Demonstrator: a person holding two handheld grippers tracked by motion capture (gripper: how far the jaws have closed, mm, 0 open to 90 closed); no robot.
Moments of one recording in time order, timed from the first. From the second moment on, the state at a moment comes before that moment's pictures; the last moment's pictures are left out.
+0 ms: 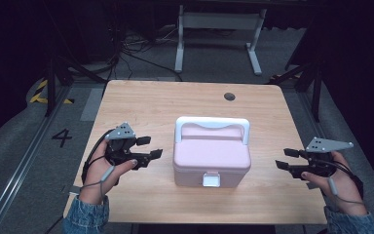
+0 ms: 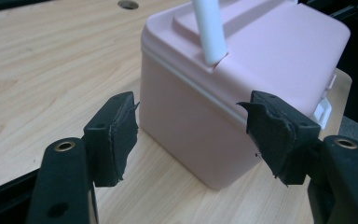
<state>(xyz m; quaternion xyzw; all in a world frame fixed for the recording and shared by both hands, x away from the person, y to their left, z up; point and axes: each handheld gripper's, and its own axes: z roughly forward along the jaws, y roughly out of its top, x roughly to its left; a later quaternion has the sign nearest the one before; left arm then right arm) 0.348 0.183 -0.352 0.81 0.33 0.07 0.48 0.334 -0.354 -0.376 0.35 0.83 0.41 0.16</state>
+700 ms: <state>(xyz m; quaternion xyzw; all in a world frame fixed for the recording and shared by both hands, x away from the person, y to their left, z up) 0.379 0.125 -0.337 0.80 0.30 0.10 0.50 0.336 -0.341 -0.387 0.37 0.82 0.43 0.11</state>
